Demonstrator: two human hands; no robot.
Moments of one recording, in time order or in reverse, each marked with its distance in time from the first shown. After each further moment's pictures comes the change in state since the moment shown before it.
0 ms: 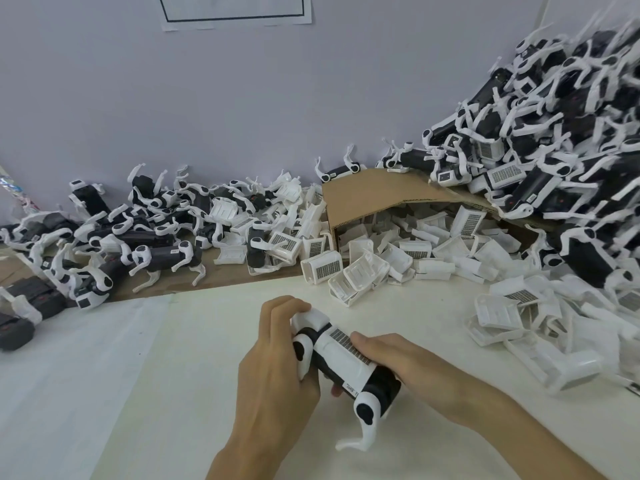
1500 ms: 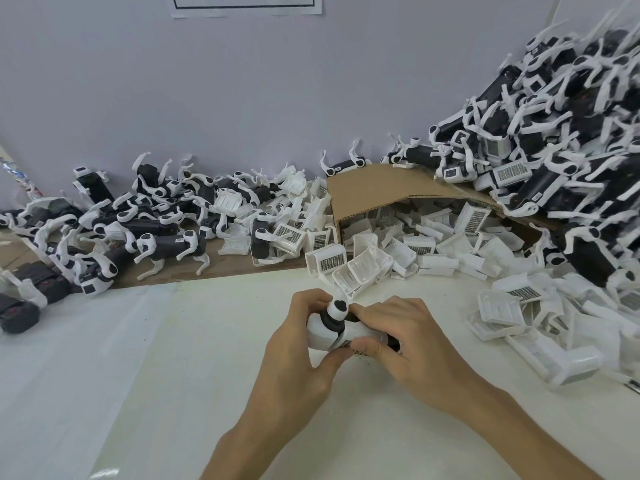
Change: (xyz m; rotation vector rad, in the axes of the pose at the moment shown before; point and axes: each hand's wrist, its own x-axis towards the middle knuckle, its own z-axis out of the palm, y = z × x) left_hand 0.002 0.008 -0.002 -0.354 -0.139 -0.065; right_hand 0.014 0.021 -0.007 -0.867 0.452 -0.644
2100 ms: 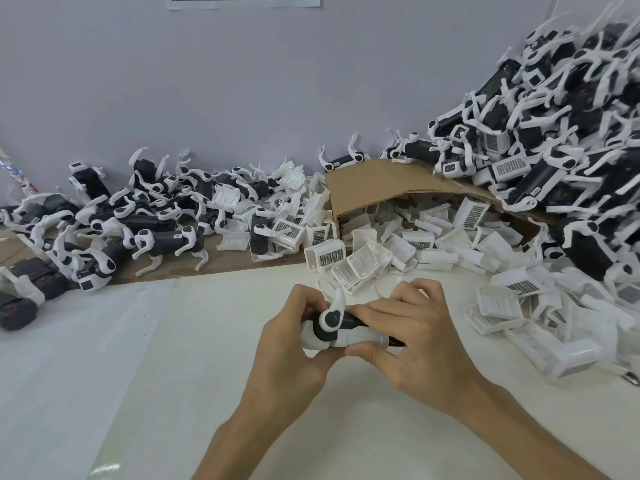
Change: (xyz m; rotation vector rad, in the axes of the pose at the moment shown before) left_hand 0.002 0.000 -0.006 -0.036 0.005 -0.001; right_hand -0.001 -0.013 -0.004 -0.239 0.221 -0.148
